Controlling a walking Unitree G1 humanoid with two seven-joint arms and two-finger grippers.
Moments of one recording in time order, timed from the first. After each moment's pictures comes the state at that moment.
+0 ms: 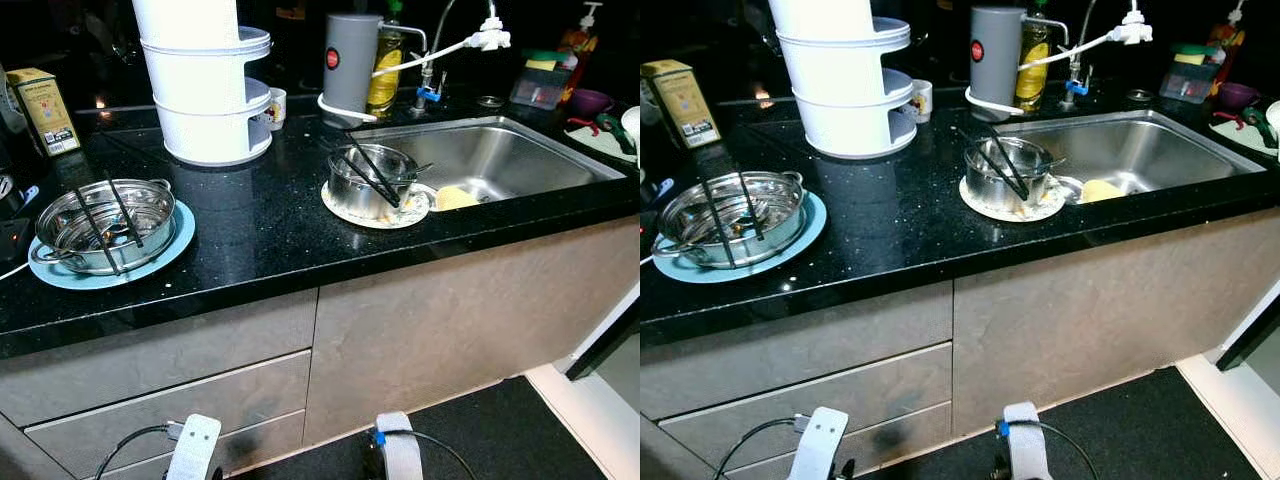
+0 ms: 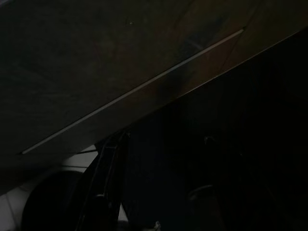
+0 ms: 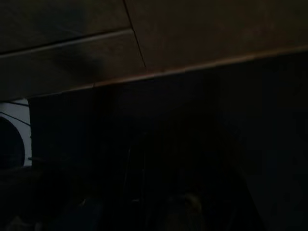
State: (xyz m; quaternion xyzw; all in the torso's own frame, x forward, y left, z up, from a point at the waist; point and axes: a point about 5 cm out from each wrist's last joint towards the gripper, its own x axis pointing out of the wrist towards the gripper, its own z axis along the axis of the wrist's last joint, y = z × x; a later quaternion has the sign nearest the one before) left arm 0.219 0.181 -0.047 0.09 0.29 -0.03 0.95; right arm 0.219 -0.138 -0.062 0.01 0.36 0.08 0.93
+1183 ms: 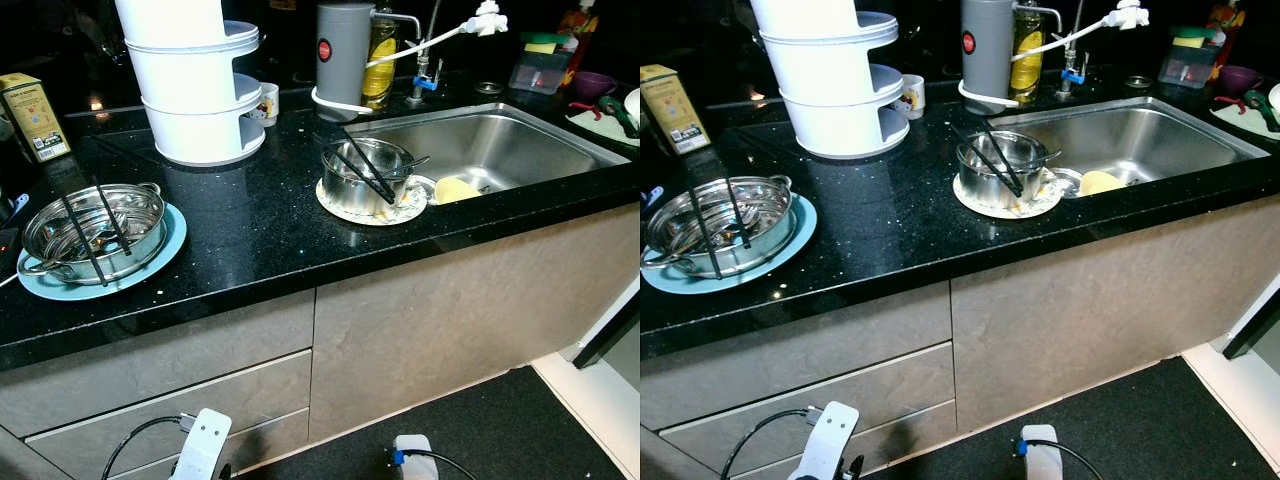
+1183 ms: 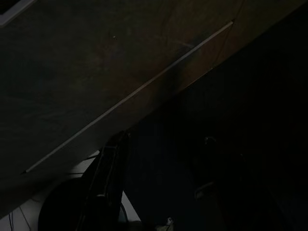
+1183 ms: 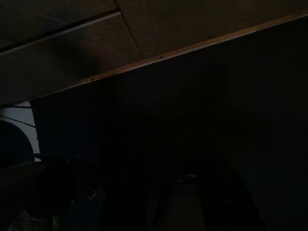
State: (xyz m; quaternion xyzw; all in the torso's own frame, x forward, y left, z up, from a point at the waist) left arm 0.230 0.176 -0.045 0.12 0.30 -0.07 0.95; right arm 0.204 -0.145 -0.071 0.03 0.37 0.05 0.93
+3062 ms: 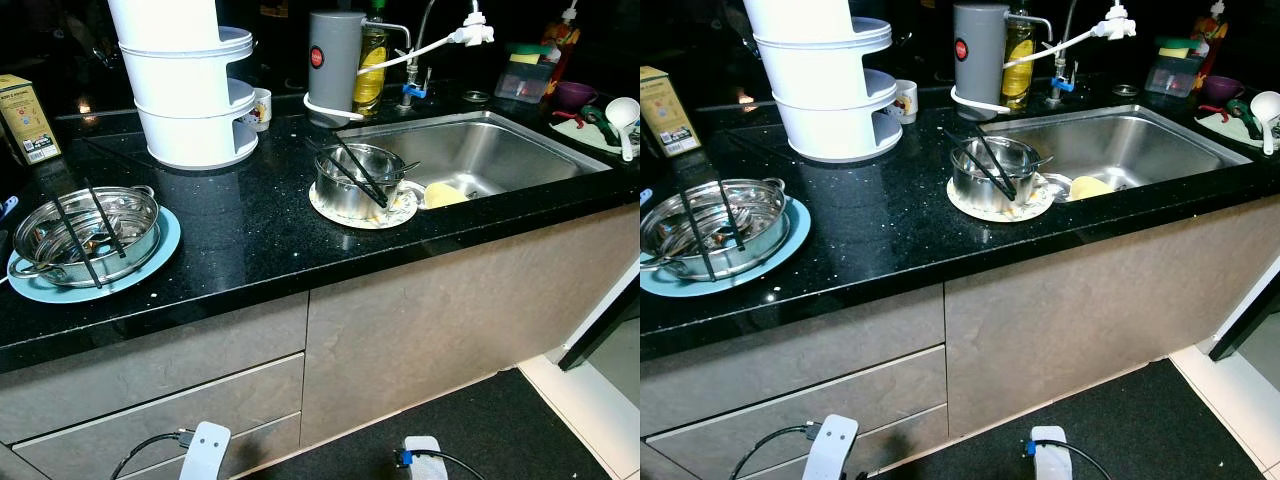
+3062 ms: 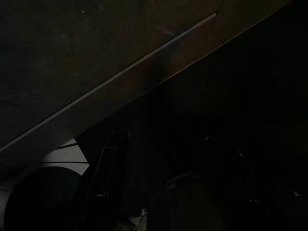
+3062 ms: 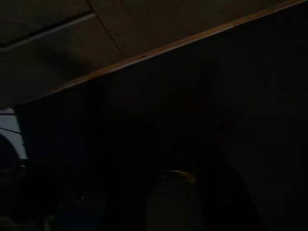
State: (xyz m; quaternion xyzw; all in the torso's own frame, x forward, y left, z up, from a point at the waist) left arm 0.218 0.168 -0.058 0.07 0.33 -0.06 0.94; right arm 0.204 -0.157 -0.072 0.04 0.38 0.02 0.92
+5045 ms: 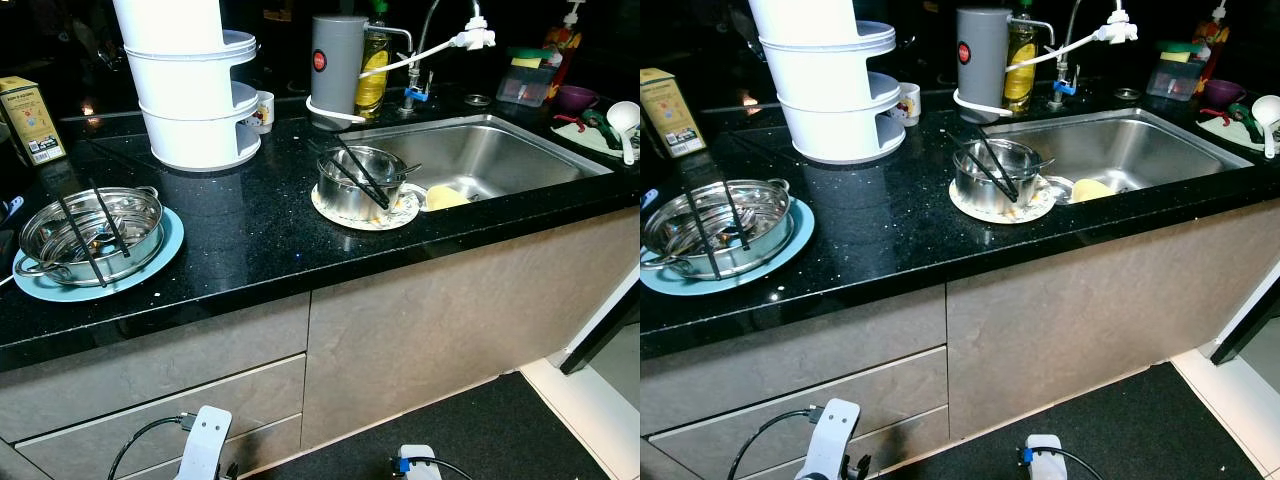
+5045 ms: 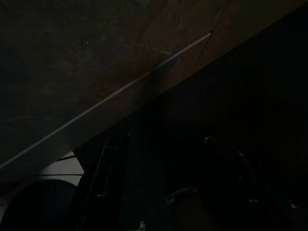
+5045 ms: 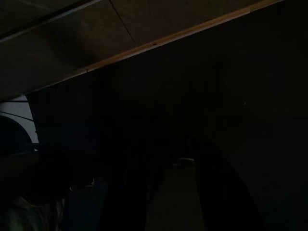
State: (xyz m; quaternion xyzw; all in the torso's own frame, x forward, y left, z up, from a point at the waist) left arm 0.234 0.167 -0.049 0.06 0.32 -0.07 0.94; right arm 0.195 -0.153 -0.078 0.05 0.41 0.04 0.91
